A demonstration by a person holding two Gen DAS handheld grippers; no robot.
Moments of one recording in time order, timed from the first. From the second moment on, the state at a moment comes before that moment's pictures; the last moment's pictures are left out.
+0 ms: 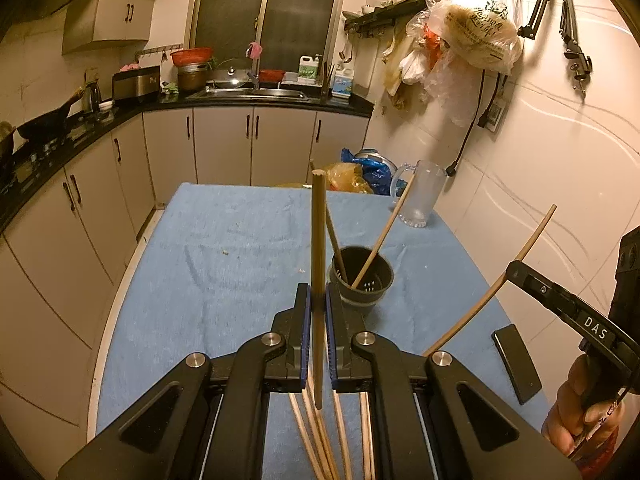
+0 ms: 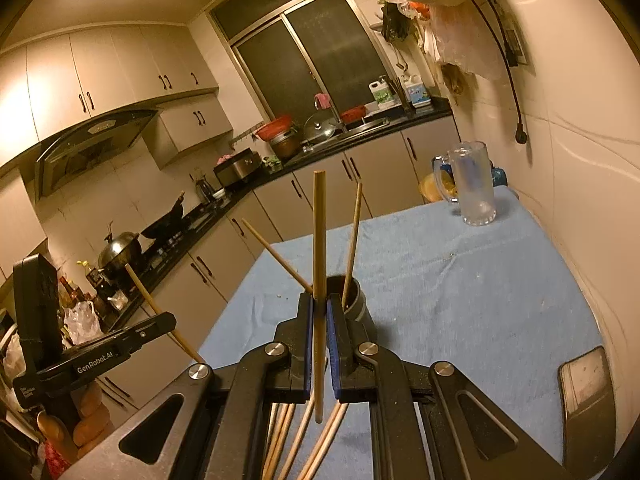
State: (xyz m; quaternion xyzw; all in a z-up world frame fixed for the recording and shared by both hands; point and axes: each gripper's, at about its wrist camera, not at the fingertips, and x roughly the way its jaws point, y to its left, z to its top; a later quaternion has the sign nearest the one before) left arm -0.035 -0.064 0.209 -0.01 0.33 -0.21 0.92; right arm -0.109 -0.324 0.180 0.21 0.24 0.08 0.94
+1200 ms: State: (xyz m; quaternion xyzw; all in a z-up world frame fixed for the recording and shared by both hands) left arm 0.068 -0.125 0.262 -0.04 0.30 -0.24 0.92; right arm -0.011 -0.359 0.214 0.26 0.22 0.05 0.94
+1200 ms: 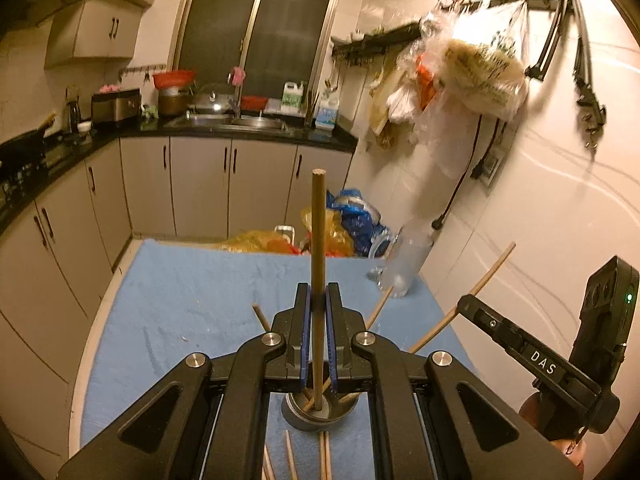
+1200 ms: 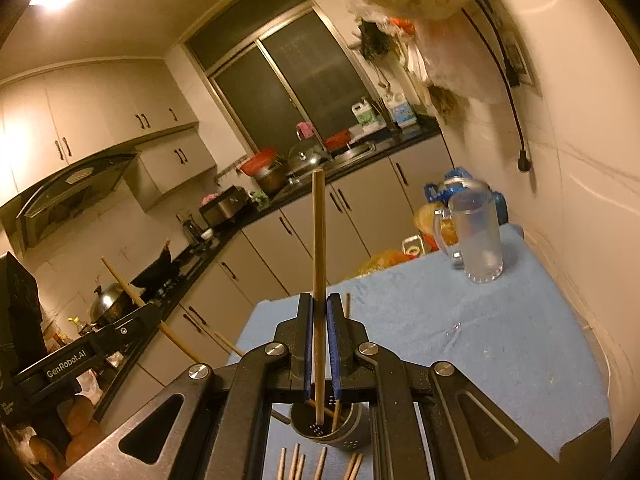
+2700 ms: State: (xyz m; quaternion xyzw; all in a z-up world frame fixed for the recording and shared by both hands) left arm 0.076 -0.115 0.201 -0.03 0.36 -0.23 0.91; right arm 0.019 -0.322 0.159 0.22 0.31 0.04 0.92
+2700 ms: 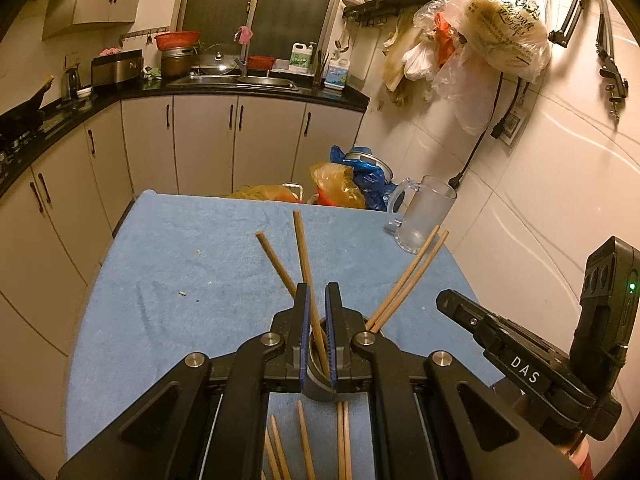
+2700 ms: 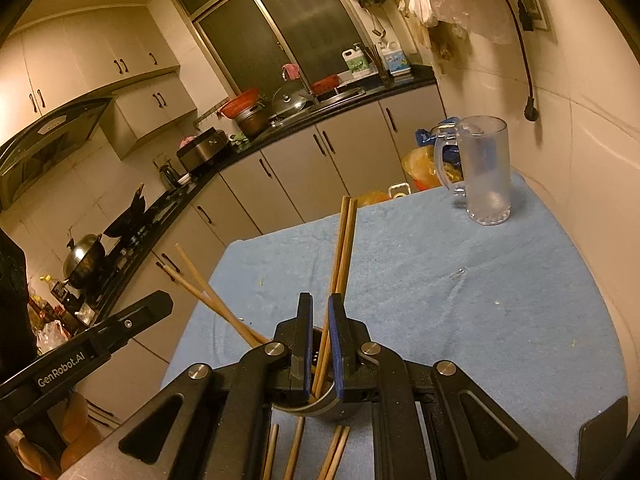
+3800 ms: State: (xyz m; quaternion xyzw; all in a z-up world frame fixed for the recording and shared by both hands) left arm -0.005 -0.048 0.080 -0.02 0.43 -0.16 0.89; right arm -0.066 -0.275 0.103 0.13 0.35 0.00 0.93
